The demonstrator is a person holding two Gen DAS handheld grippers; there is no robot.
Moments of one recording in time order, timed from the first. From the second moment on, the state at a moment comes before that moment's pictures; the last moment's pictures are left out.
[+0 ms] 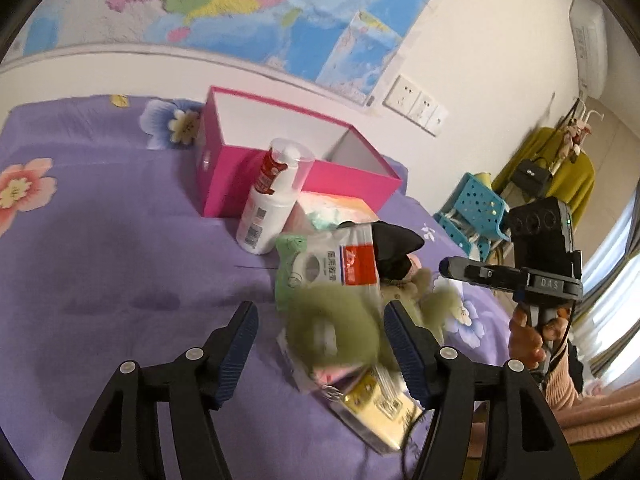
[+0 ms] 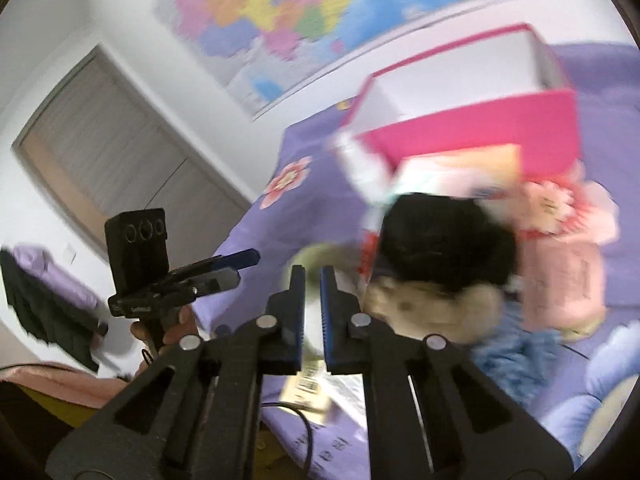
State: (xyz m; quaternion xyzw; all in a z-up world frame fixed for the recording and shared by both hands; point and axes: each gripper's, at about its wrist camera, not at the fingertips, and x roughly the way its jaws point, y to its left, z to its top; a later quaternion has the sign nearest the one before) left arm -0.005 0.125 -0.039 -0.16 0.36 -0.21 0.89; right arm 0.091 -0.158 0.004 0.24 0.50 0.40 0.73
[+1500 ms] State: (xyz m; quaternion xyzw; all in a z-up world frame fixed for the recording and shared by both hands) left arm -0.030 0.096 -0.048 -0.13 0.39 -0.27 0.87; right arm 0.053 -0.120 -0.002 0.13 0.49 0.41 0.76
